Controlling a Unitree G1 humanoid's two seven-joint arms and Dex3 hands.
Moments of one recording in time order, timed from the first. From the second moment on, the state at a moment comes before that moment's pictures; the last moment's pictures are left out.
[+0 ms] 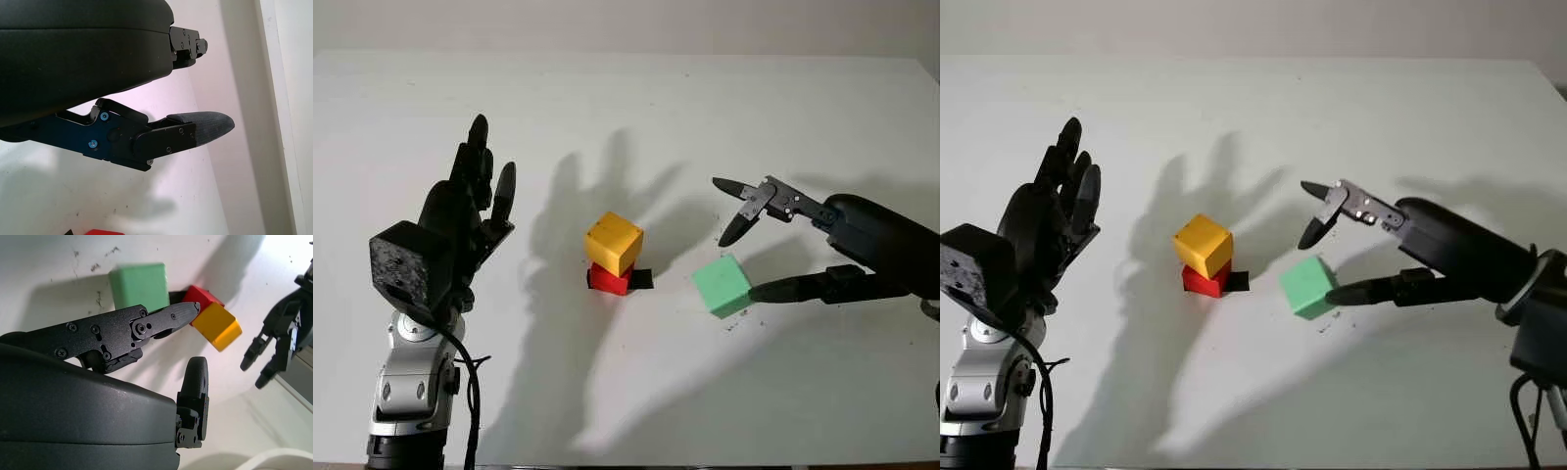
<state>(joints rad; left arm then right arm) -0.21 0.22 0.16 -0.20 -0.04 0.21 -0.07 -0.19 -0.81 -0.14 -0.10 0.22 -0.35 0.73</state>
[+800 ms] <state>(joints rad) -0.19 0.22 0.17 -0.20 -0.05 0.20 -0.07 -0.51 -0.87 -0.05 -0.10 0.01 -0.19 0.83</state>
